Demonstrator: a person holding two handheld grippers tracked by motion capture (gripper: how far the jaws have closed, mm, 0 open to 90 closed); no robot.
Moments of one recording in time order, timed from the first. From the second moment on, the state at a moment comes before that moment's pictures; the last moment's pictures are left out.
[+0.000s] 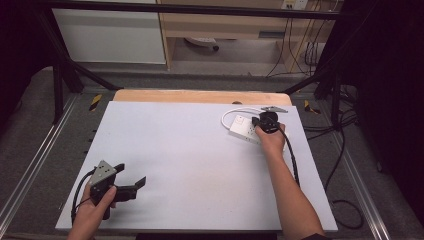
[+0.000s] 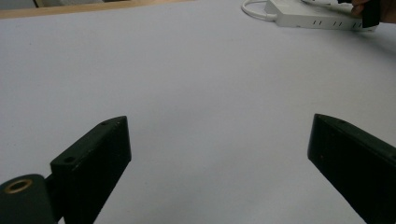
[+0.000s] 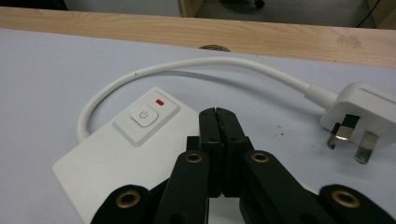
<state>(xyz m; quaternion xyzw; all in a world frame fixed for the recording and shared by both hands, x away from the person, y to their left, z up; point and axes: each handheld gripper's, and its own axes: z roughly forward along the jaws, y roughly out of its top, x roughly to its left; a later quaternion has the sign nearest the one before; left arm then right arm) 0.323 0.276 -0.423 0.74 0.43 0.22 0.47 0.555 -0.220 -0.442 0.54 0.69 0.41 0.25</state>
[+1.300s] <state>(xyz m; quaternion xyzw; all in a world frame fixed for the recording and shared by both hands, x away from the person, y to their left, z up) 0.323 0.275 -0.423 0.74 0.43 0.22 0.47 0.555 -0.218 -0.443 0.54 0.70 0.40 0.25</state>
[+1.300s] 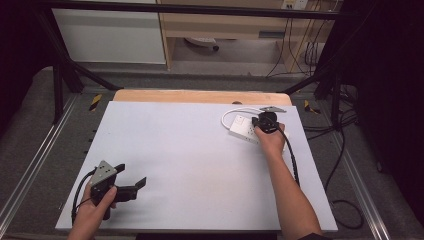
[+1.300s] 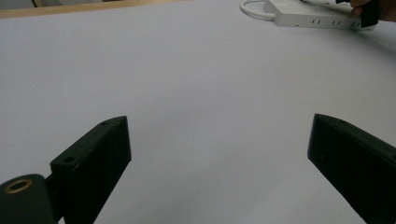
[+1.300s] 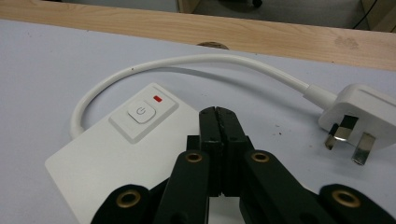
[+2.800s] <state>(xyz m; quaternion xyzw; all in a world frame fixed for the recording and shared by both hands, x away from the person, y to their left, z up) 0.323 0.276 -0.423 0.74 0.43 0.22 0.47 0.557 -0.213 -0.442 0.54 0.70 0.41 0.25</state>
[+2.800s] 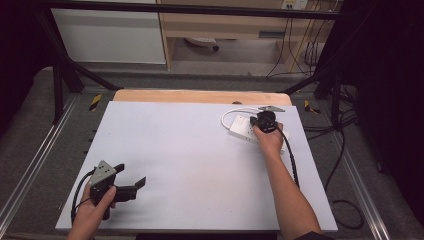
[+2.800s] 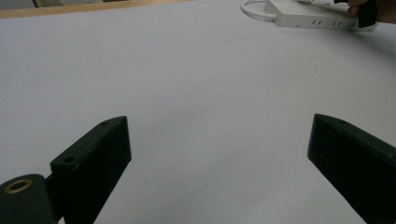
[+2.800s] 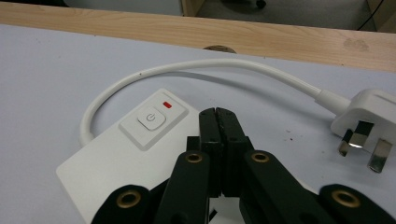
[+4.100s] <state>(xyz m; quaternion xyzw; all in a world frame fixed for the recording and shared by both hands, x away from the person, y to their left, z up) 0.322 0.276 -0.423 0.74 0.43 0.22 0.47 0.543 -0.210 -0.415 0.51 0.69 0.44 0.26</state>
